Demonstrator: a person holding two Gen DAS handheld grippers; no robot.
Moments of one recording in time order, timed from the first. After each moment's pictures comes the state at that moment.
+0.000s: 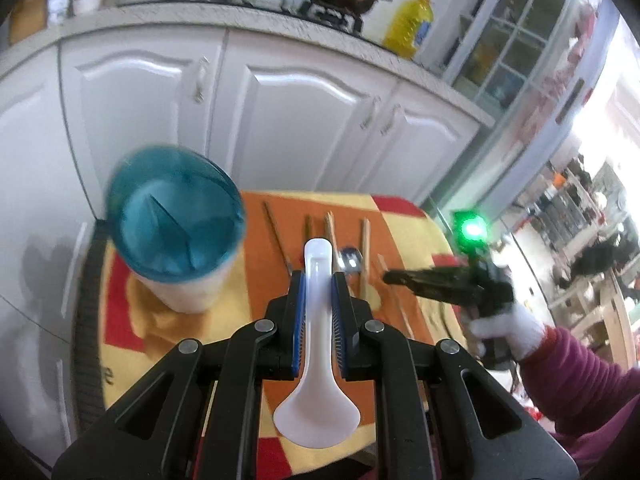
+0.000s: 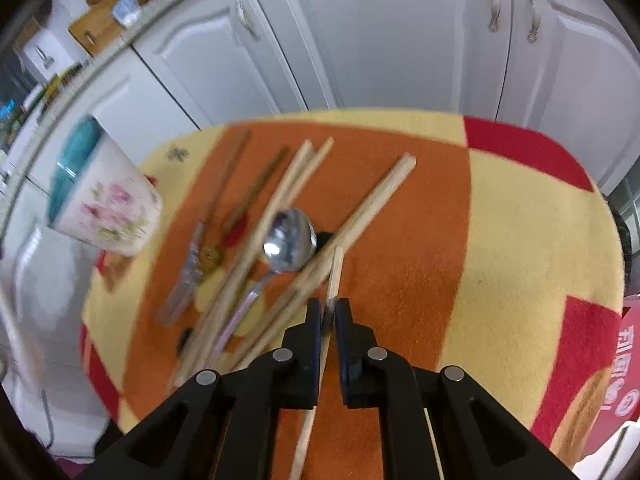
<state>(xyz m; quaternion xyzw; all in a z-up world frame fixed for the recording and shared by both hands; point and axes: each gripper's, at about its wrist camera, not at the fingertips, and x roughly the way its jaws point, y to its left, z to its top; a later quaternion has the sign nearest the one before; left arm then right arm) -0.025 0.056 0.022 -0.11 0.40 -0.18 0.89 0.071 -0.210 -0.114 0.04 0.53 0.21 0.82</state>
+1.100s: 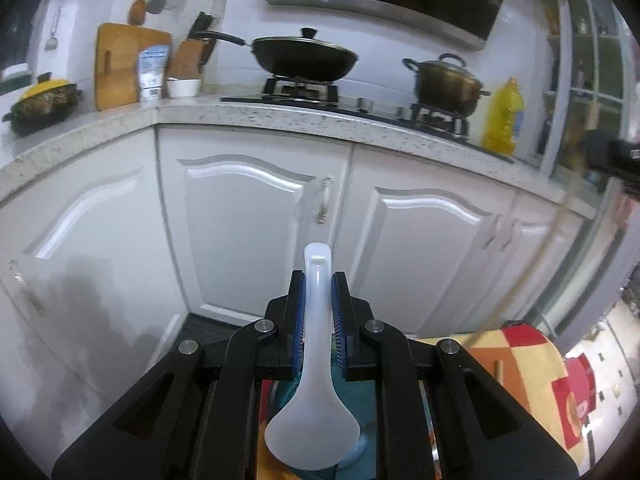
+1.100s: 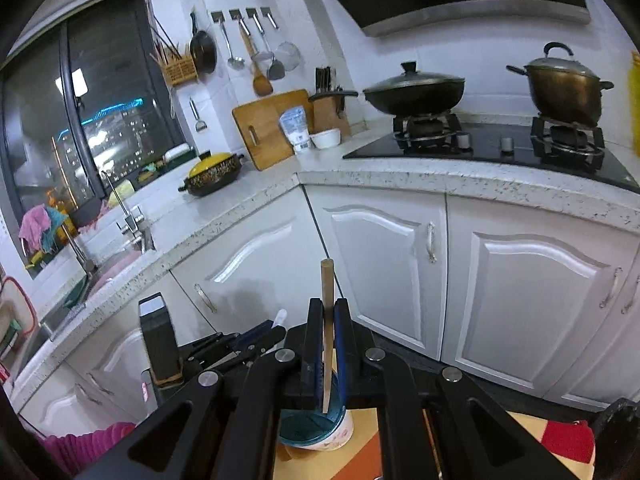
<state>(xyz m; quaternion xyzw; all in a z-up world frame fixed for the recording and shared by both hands) 0.063 0.136 0.024 -0.08 0.24 0.00 0.97 0.094 -0.058 0.147 0.02 0.29 0.39 0.87</state>
